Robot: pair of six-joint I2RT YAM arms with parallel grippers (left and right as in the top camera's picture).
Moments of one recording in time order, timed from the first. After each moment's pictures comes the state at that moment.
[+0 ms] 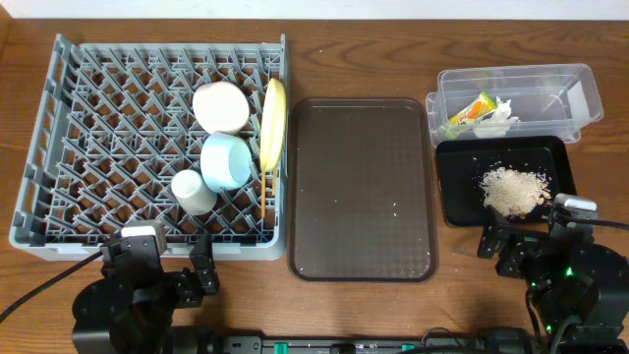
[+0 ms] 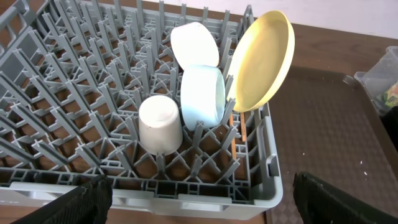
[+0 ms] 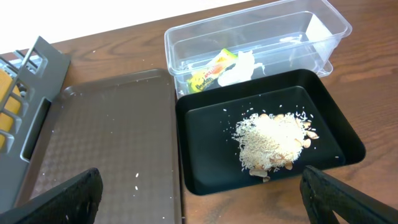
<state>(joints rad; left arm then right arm) 0.02 0.35 0.88 -1.08 0.08 -0.14 0.01 0.45 0.80 -0.88 0.02 0.22</state>
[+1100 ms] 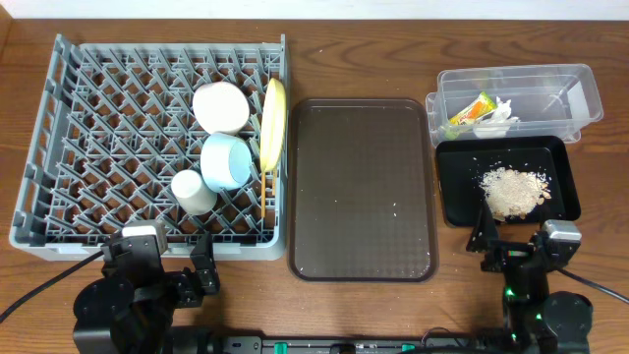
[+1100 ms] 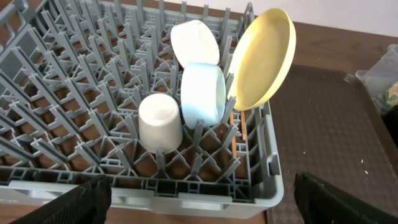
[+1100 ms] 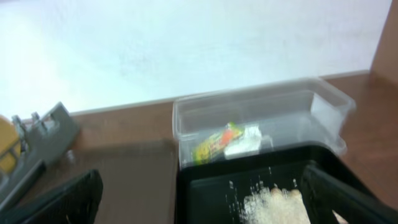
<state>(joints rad) 0.02 0.35 0.88 -1.08 0.08 -0.14 0.01 0.02 0.26 -0.31 0.03 0.18</state>
